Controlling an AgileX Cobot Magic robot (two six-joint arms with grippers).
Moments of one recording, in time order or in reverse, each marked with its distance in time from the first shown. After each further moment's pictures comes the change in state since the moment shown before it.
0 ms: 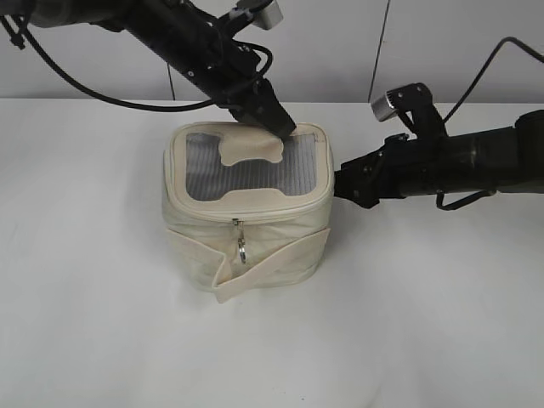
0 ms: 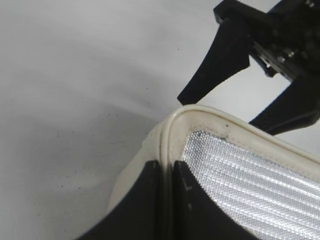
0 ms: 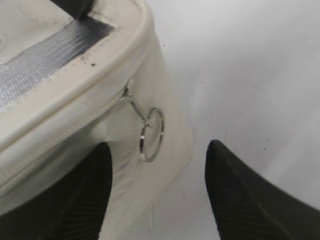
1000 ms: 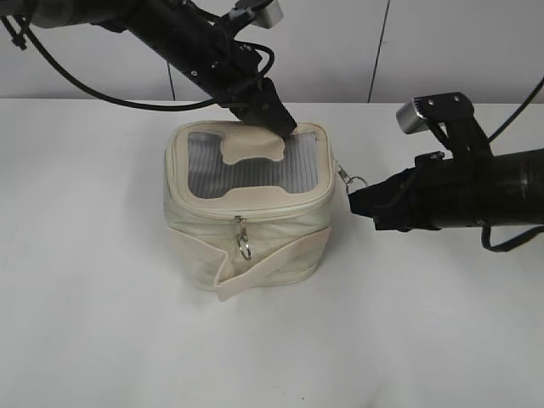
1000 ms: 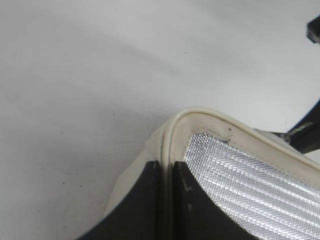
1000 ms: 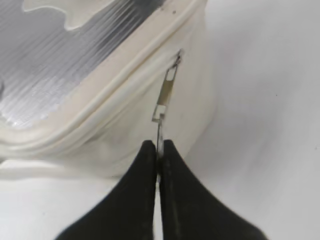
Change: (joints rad) left arm -0.002 0.000 0.000 0.008 -0.028 -0.062; right arm 0.082 -0.291 0.241 -0.003 -0.168 0.177
